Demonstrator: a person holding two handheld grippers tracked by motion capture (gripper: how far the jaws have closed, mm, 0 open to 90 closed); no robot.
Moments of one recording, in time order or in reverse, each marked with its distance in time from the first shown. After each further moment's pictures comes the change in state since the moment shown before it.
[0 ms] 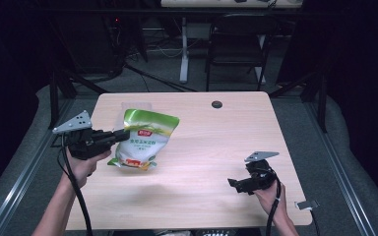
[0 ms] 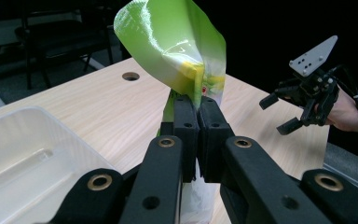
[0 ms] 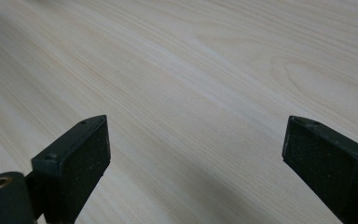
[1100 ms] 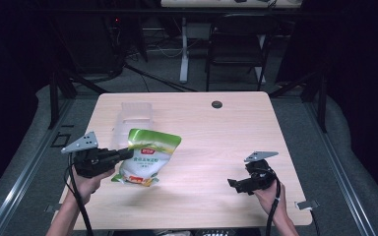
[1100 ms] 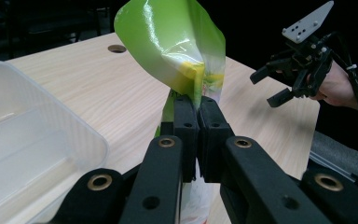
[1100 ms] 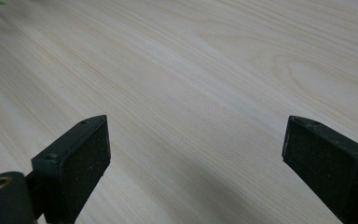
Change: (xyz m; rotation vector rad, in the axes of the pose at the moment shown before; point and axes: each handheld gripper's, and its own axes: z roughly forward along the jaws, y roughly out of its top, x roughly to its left) left arm -0.013 -0.047 0.006 0.045 -0.032 -0.033; right arm 0.000 0.000 0.001 0.011 -0.001 -0.004
